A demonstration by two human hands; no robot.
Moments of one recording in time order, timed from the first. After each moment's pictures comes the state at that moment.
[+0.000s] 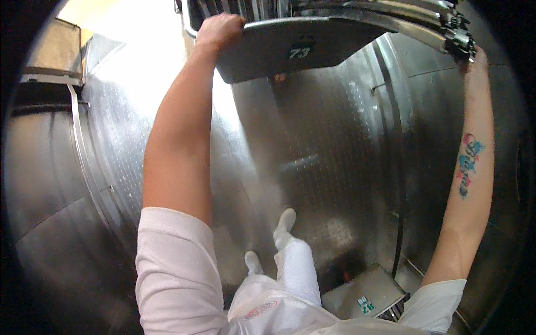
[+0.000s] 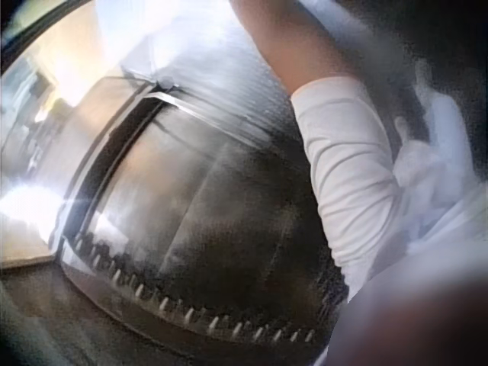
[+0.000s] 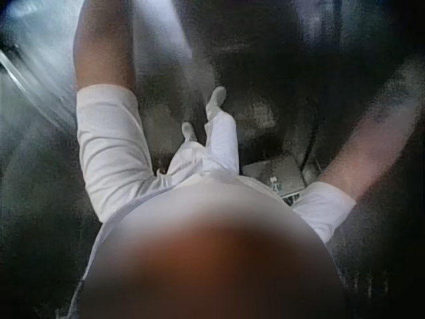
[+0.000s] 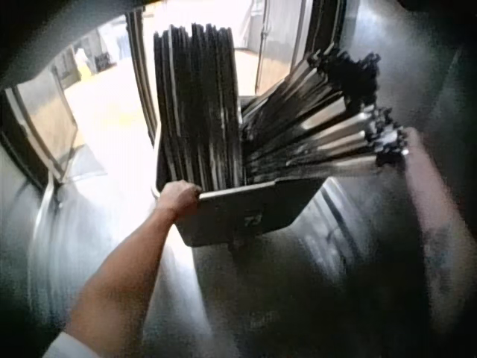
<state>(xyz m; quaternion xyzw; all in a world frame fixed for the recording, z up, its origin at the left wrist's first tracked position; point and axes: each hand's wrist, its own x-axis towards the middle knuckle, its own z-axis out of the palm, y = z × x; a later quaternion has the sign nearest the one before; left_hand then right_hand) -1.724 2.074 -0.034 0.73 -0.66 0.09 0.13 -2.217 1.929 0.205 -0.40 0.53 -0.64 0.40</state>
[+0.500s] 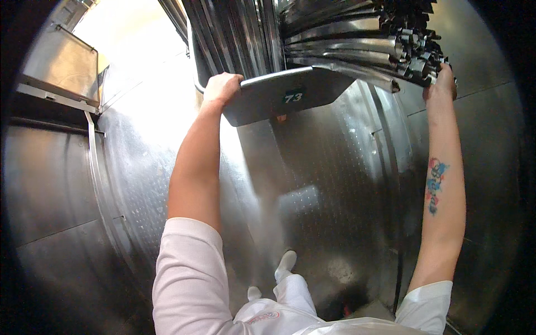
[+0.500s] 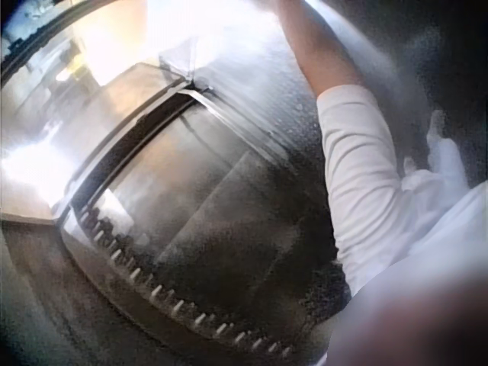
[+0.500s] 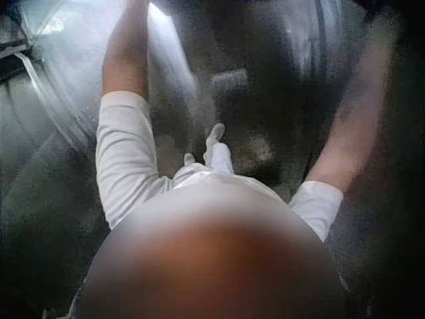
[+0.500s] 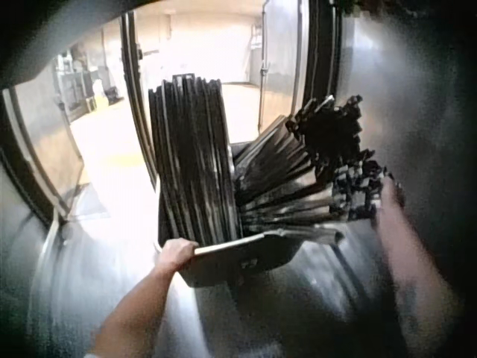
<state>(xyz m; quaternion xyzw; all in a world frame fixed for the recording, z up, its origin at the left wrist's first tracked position) -1.688 2.057 -0.018 0.74 -0.66 0.05 0.13 -2.129 1.959 0.217 -0.26 0.46 -0.77 0.35</state>
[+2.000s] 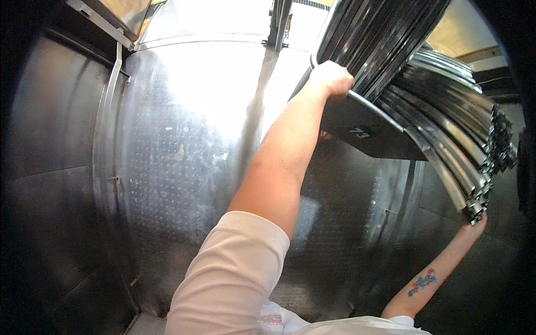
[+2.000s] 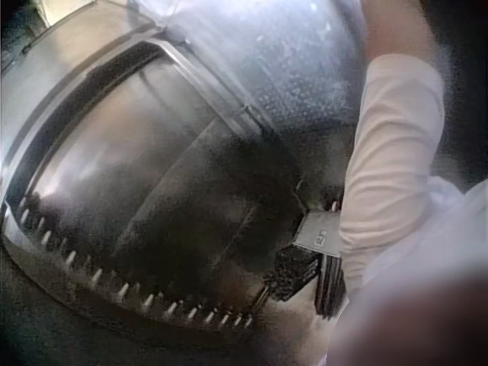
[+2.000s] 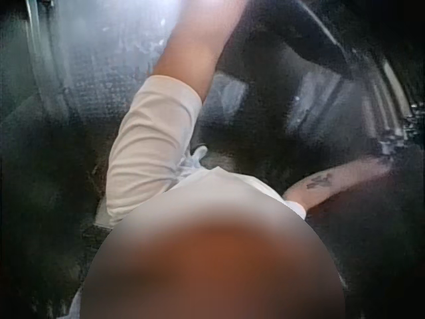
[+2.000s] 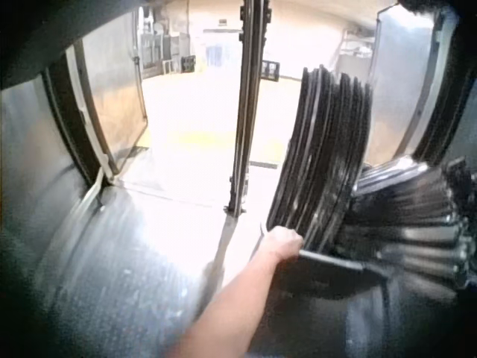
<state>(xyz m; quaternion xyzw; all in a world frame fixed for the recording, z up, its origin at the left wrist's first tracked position) -1.610 1.866 -0.014 0.66 -0.75 -0.03 0.08 -2.226 1.813 0.149 -0.39 0.51 -0.68 0.36</state>
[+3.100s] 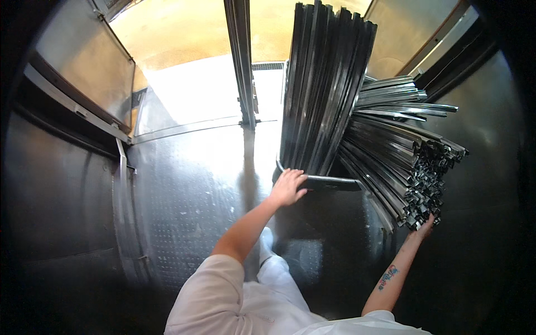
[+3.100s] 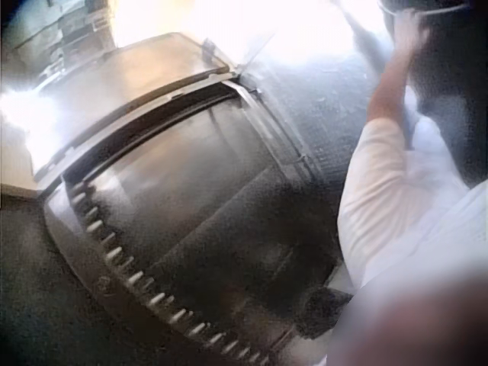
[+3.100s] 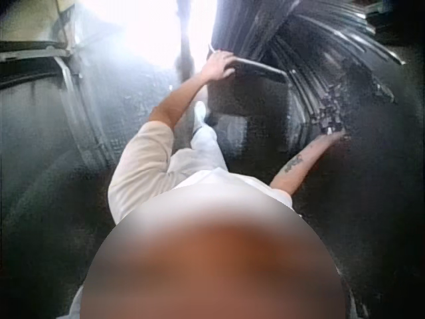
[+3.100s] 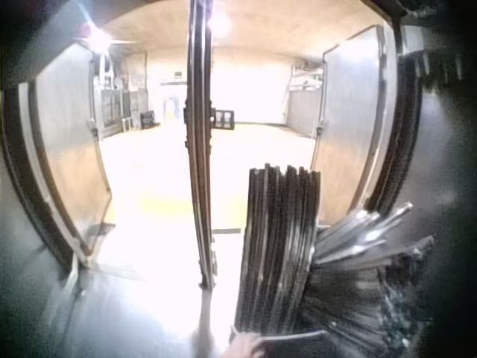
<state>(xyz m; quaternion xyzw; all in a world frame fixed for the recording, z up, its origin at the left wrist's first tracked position) -1.598 1.933 0.021 0.59 -0.73 -0.05 0.33 -2.090 1.851 0.186 -0.19 0.58 -0.71 0.34</state>
